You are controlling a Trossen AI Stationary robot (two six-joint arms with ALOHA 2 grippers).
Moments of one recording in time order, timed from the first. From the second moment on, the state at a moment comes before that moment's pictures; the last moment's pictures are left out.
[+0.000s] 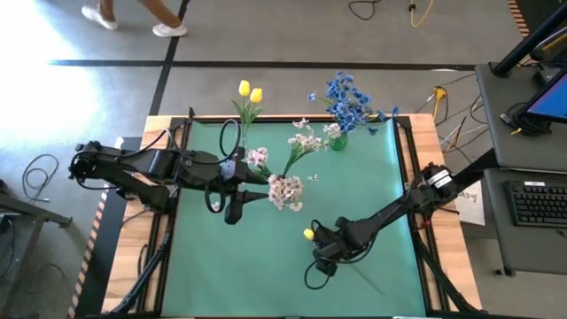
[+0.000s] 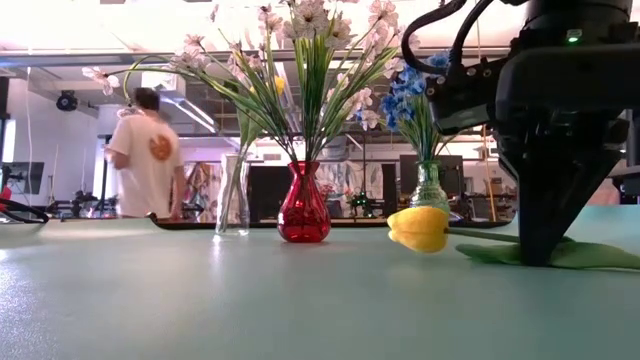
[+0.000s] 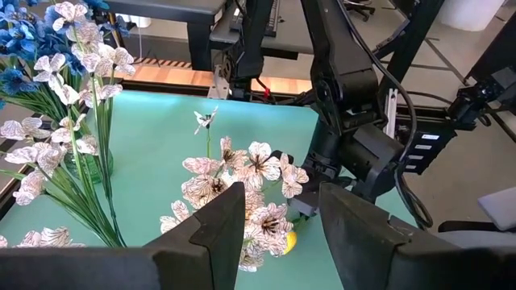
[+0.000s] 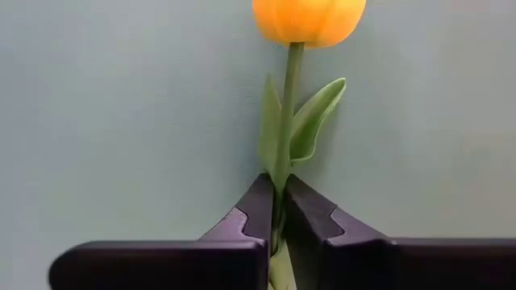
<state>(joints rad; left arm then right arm) -0.20 1.23 1.31 -0.50 -0.17 -0.19 0.48 1.90 1.17 -0.65 0.11 0.98</state>
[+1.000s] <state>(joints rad) -0.23 1.33 1.31 -0.16 0.03 -0.01 0.54 1.34 1.15 0.33 0.37 -0.24</state>
